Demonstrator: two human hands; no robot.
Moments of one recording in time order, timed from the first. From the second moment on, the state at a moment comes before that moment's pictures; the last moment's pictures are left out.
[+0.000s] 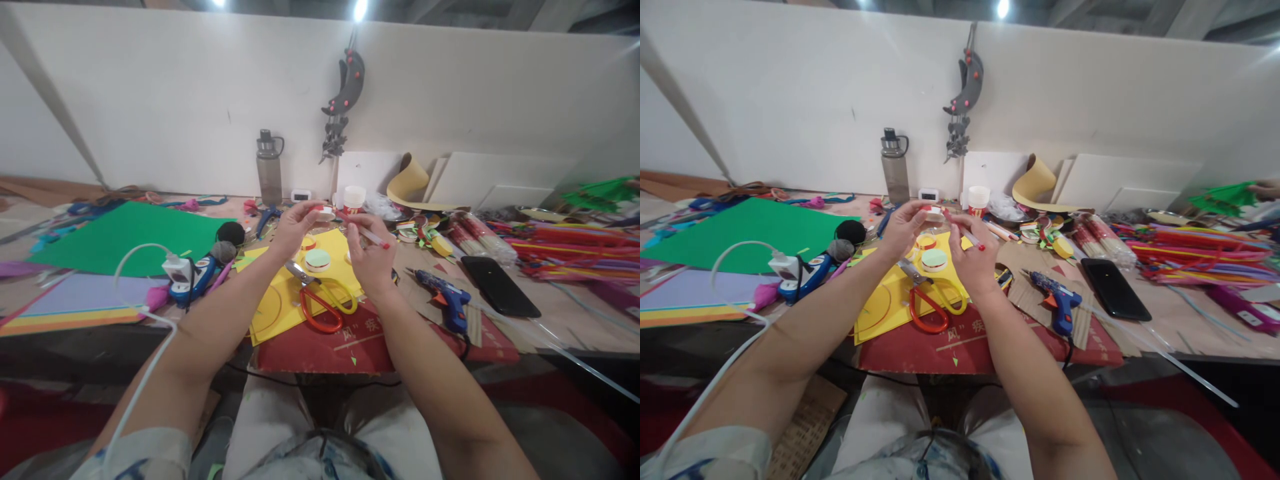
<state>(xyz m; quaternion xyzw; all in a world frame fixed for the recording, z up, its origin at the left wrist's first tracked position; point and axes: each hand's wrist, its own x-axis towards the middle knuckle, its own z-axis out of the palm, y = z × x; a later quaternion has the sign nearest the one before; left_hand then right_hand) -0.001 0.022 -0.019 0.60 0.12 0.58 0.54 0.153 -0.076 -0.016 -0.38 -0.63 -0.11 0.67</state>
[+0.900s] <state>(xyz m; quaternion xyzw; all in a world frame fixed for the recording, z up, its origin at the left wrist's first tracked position) -0.001 0.023 -0.023 0.61 0.11 0.57 0.53 0.155 -0.076 -0.014 -0.39 -0.63 -0.11 0.66</state>
